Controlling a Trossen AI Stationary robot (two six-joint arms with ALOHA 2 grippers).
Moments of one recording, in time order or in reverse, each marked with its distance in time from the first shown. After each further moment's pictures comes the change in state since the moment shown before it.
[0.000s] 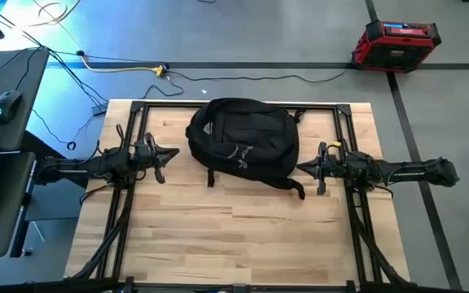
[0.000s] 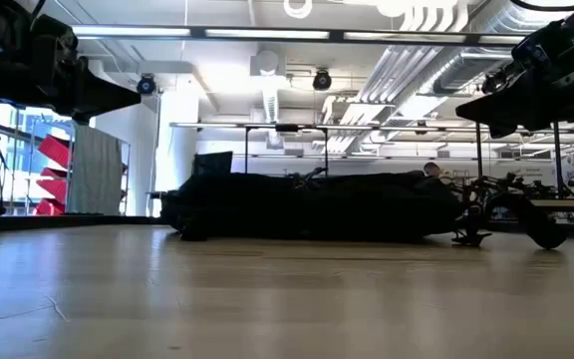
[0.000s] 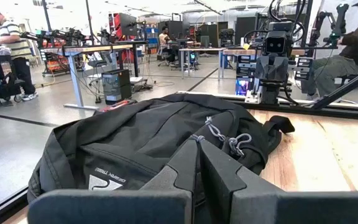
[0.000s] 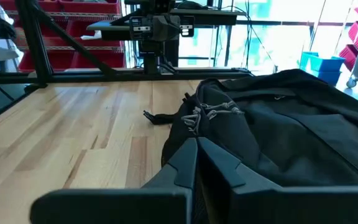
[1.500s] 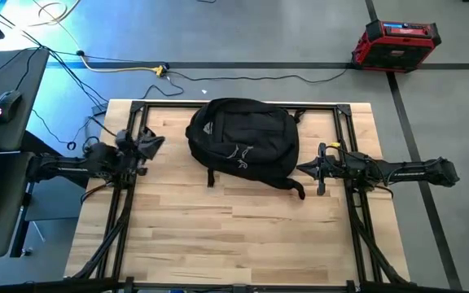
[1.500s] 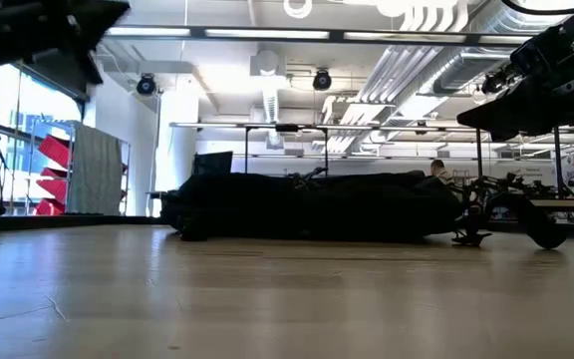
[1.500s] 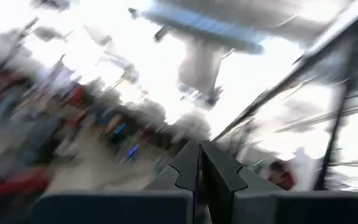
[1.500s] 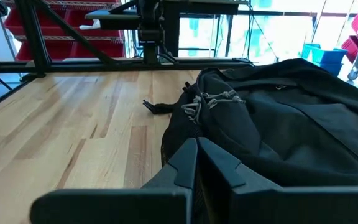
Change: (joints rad) left arm 0.006 0.171 0.037 0.717 0.197 -0.274; right arm 0.000 0.002 0.000 -0.039 0.000 0.000
